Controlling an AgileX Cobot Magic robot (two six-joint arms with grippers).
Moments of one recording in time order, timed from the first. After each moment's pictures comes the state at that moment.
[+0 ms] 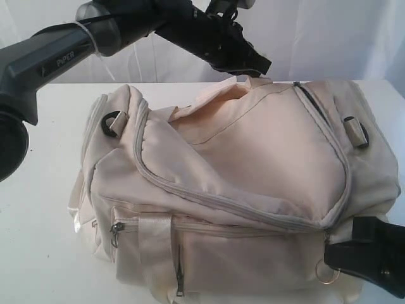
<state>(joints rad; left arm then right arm) -0.61 2.29 -2.32 -0.60 0.83 0.57 -0.03 0.92 -0.30 1.06 0.93 -0.61</state>
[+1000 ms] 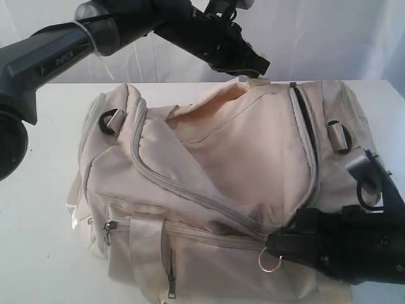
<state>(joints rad) -0.61 2.29 -2.32 -0.60 0.84 0.57 0.32 1.13 -0.32 1.46 0.76 -0.90</state>
